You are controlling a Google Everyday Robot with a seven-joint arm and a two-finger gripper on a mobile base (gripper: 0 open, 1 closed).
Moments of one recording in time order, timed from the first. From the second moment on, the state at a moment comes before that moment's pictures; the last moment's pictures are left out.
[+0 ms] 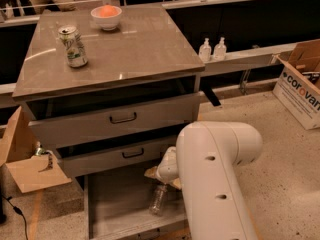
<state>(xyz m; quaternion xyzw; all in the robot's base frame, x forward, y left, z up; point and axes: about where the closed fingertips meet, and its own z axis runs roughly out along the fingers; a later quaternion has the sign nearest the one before) 0.642 -0.016 0.251 -0.97 0.18 -0.11 0.10</state>
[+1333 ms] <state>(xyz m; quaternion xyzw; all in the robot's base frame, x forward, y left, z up) 0.657 0.002 0.150 -0.98 0.14 -0.06 0.12</state>
